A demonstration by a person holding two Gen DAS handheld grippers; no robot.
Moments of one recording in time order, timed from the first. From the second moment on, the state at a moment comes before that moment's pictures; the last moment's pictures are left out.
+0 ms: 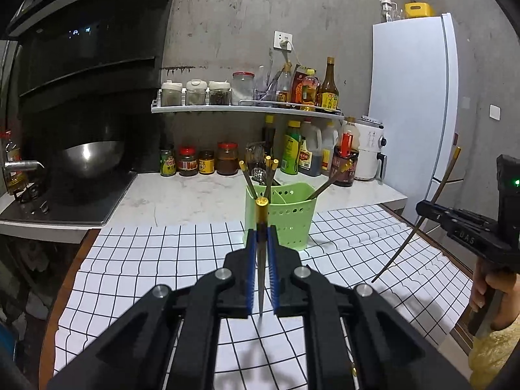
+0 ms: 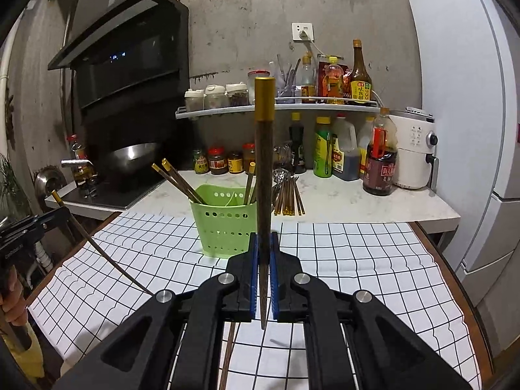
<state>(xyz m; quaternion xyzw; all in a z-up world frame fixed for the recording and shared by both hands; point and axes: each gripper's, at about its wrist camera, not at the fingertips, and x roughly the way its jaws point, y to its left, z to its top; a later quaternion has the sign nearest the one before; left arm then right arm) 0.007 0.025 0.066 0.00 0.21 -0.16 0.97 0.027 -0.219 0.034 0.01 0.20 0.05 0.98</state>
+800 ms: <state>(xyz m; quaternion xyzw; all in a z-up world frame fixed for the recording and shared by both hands) 0.025 0.014 0.071 0.05 0.24 -0.18 0.95 0.056 -0.219 -0.001 0.03 0.25 0.05 0.97</state>
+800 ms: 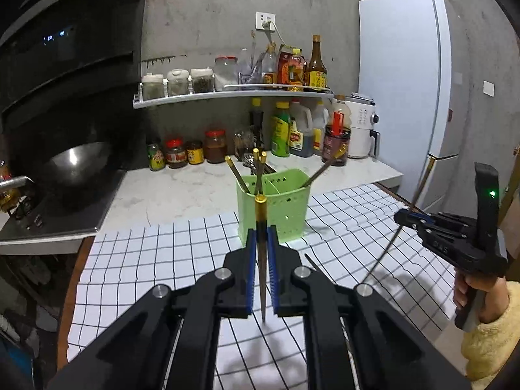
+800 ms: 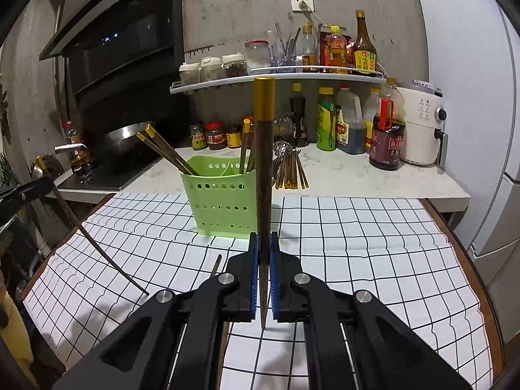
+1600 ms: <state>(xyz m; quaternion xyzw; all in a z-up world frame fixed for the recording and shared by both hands) 0.025 0.014 0.023 0.01 0.27 -0.19 0.95 0.040 -0.223 0.004 0.01 0.22 0.05 0.97</state>
